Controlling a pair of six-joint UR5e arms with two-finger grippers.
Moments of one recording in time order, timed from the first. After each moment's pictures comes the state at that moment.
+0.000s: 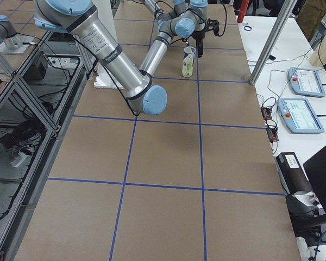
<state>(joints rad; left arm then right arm) -0.78 -1.96 -1.67 -2.46 -1.84 -0.36 0.92 -0.82 1.81 -1.71 2.16 0.91</state>
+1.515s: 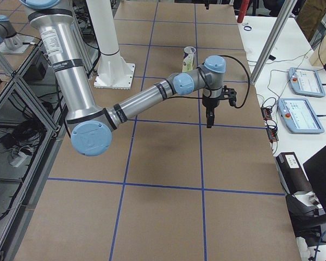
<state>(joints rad) -1.29 -2.04 -1.61 -1.37 -2.02 -0.06 1.28 -1.30 1.78 -1.70 2.19 0.44</state>
